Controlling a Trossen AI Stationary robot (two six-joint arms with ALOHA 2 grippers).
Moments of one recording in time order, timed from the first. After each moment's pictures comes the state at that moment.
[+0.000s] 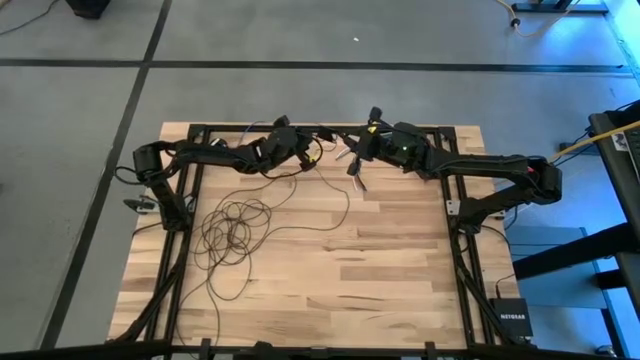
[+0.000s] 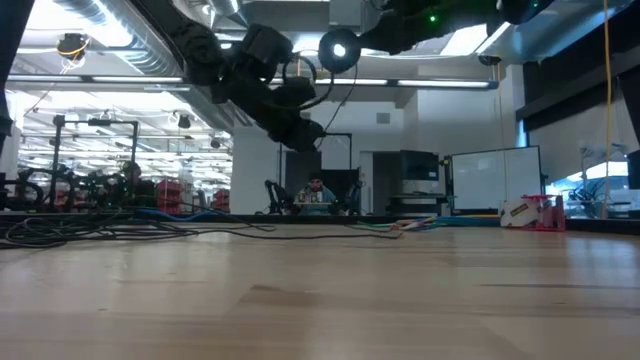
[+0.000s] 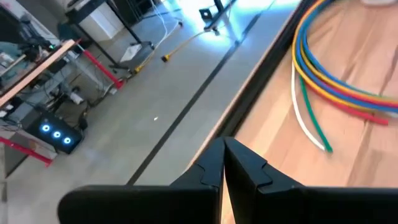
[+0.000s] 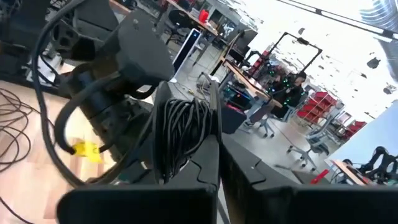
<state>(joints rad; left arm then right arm) 0.40 1.72 0.97 0.34 -0.46 0.31 -0.30 1.32 0.91 0.39 0.15 -0.58</state>
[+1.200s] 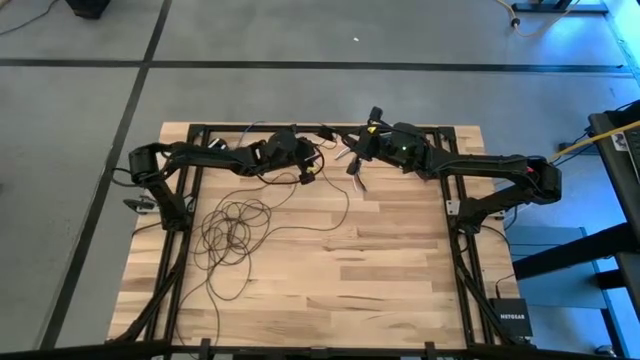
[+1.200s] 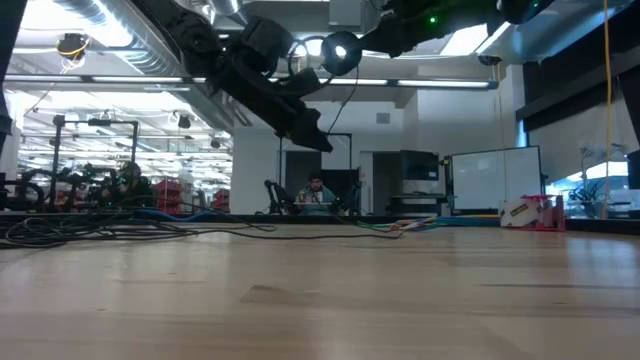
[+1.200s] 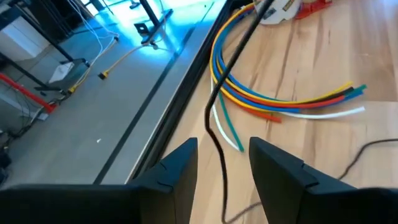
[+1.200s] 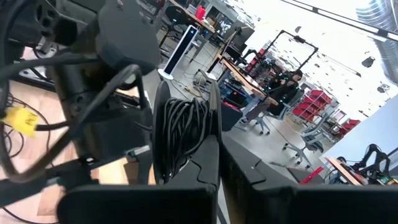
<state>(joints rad) 0.37 1.68 0.97 0.27 -0.22 0.32 -0.30 1.32 0.91 0.39 0.17 -0.59</state>
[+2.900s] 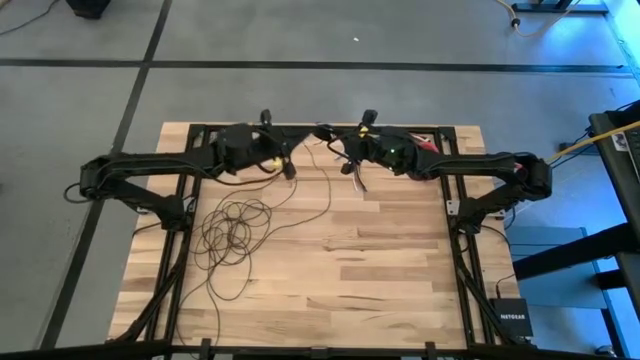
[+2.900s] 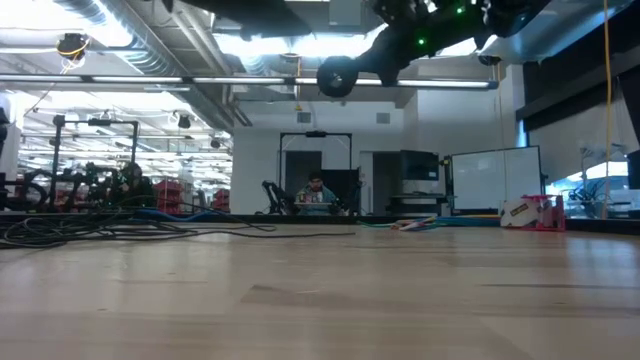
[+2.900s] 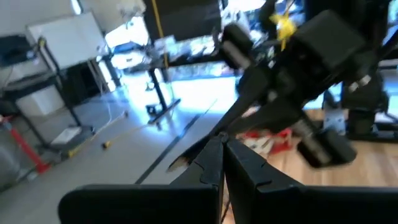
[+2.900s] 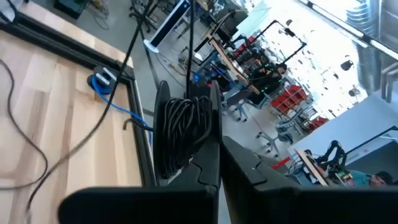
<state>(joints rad) 0.24 1.27 0.97 0.25 -0.26 0.22 -0.30 1.42 0.91 0.43 0.27 -0.74</state>
